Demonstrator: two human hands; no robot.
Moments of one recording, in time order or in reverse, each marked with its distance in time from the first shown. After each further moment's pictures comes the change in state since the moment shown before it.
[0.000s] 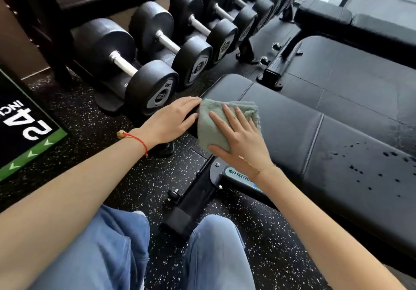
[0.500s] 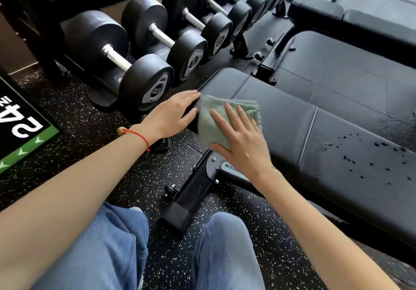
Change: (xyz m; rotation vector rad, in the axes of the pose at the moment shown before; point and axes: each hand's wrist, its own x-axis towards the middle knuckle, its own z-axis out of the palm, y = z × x) left_hand 0.001 0.005 0.006 -0.030 0.021 0.003; right_hand -0.019 -0.002 0.006 -0.070 0.089 0.067
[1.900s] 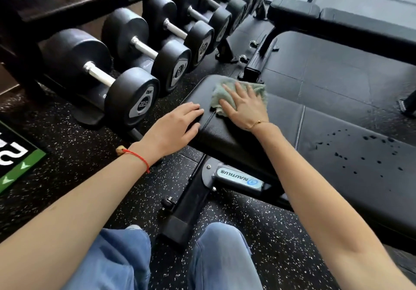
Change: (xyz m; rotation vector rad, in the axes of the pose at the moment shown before) left_hand 0.009 0.021 0.014 0.068 -0.013 0.142; right_hand 0.089 0.066 -0.002 0.155 -0.220 0.314
